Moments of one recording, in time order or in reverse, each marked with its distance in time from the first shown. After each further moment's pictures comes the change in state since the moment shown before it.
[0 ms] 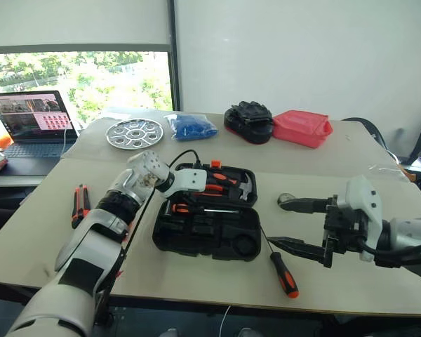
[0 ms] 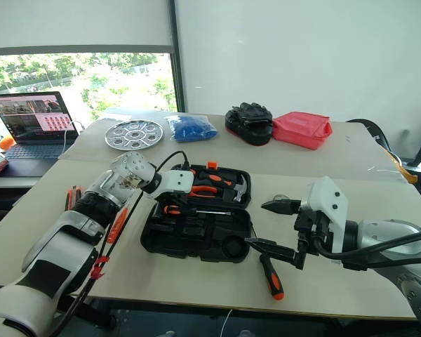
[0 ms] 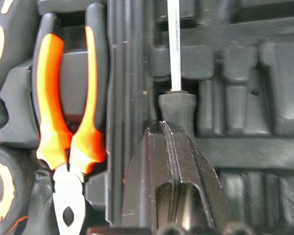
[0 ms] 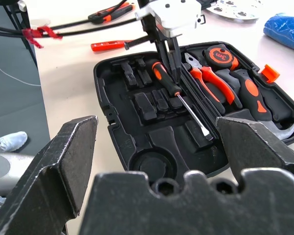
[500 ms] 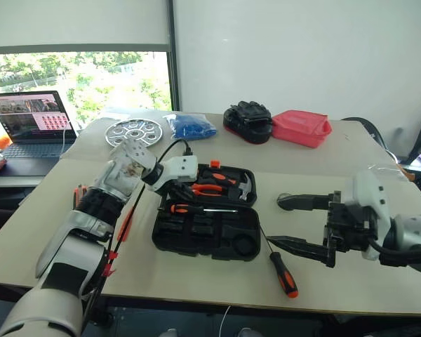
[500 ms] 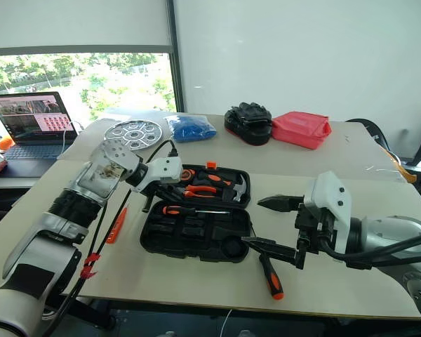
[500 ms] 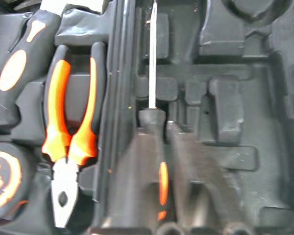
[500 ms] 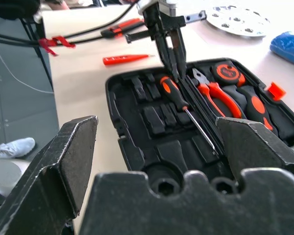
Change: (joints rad) left arm 0.037 0.089 0.040 -0.185 -0.113 0.172 -0.106; right arm -0.027 -0.026 -0.009 -0.009 0.047 0.002 -0.005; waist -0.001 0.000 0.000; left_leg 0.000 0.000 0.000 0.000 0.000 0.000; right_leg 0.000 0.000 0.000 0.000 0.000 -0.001
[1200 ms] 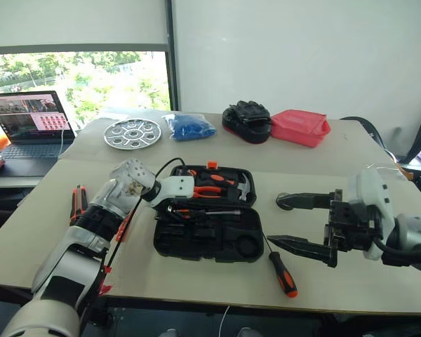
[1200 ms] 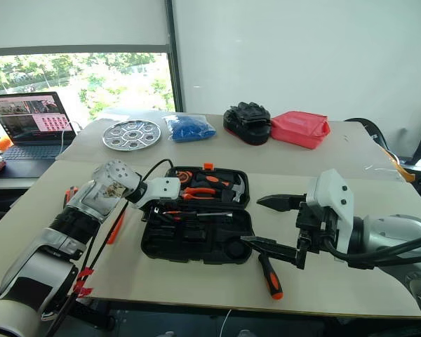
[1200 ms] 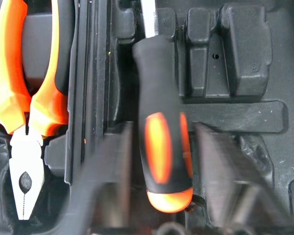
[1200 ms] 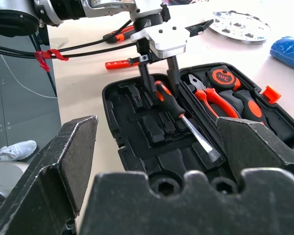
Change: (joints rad) left arm 0.124 0.037 0.003 -0.110 0.040 0.055 0.018; right arm -0.008 -0.002 -0.034 -0.011 0.064 0.004 -0.001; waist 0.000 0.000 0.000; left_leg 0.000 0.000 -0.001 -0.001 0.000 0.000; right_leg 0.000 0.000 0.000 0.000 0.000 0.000
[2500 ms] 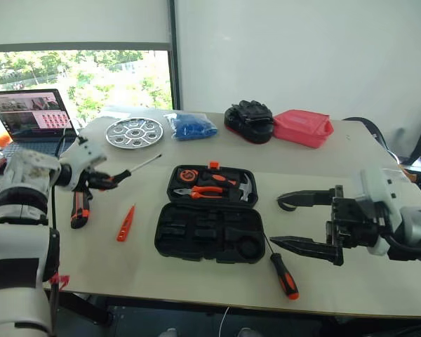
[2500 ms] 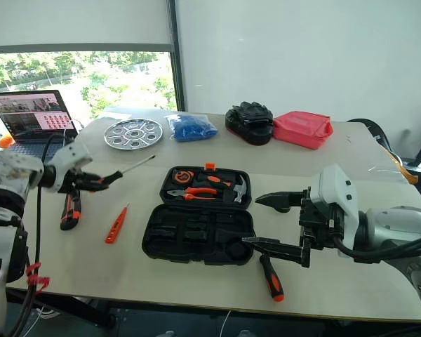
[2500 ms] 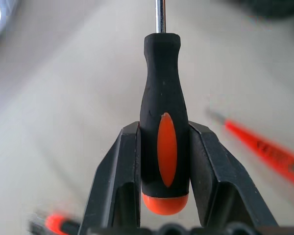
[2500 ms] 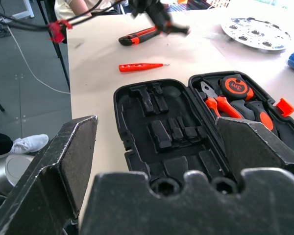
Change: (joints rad) left arm -0.256 0.247 0.297 0.692 -0.053 -0.213 0.066; right arm -0.028 -0.008 -0.006 0.035 -0.020 0.000 0.112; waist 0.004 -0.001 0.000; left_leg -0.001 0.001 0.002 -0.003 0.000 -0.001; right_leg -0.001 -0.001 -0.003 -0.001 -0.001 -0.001
